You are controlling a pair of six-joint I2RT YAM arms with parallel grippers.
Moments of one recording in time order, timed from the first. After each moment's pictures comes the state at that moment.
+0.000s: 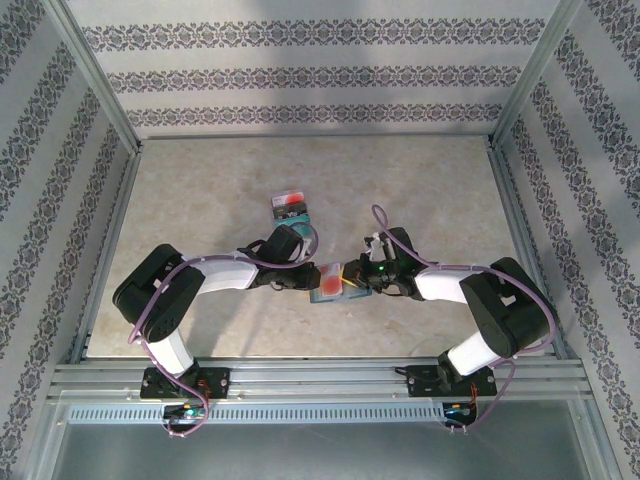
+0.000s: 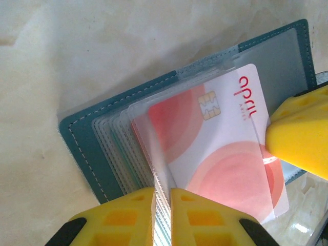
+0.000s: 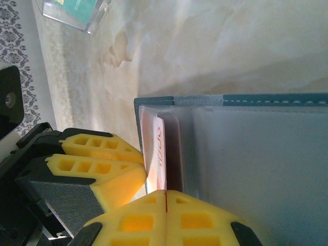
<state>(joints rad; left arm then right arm) -0.65 1.72 0.81 -0.05 0.40 -0.58 0.45 1.54 0.50 0.25 -0.65 0.95</state>
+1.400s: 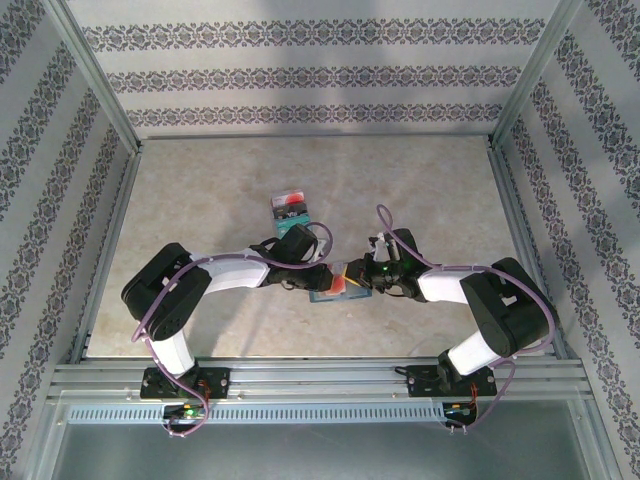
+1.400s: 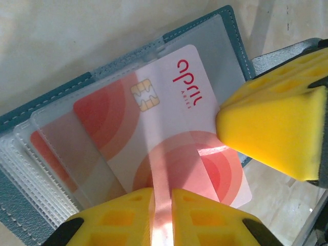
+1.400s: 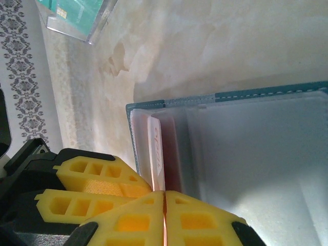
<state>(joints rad) -0.72 1.76 0.91 -0.11 0.39 -0.55 0.42 1.54 0.47 0.31 -0.66 0.95</state>
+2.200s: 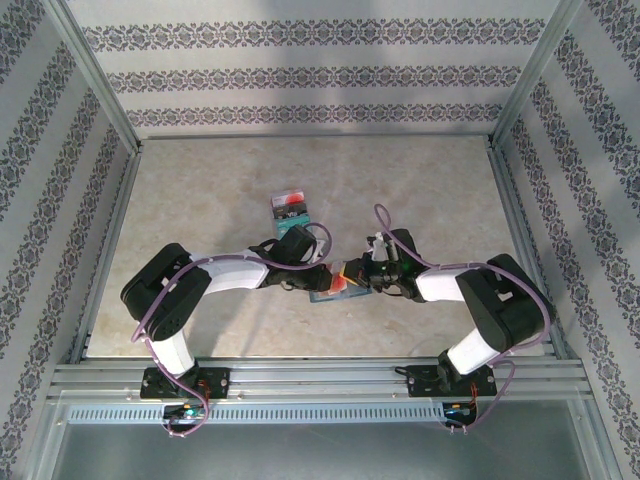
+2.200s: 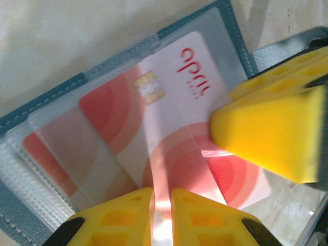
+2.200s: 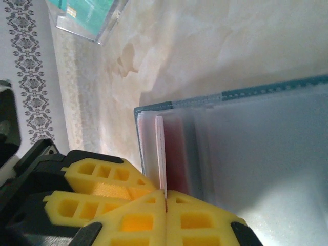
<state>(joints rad) -0.72 1.75 0.89 -0.09 0.38 -0.56 0.42 1.56 0.47 0.37 -0.67 0.96</state>
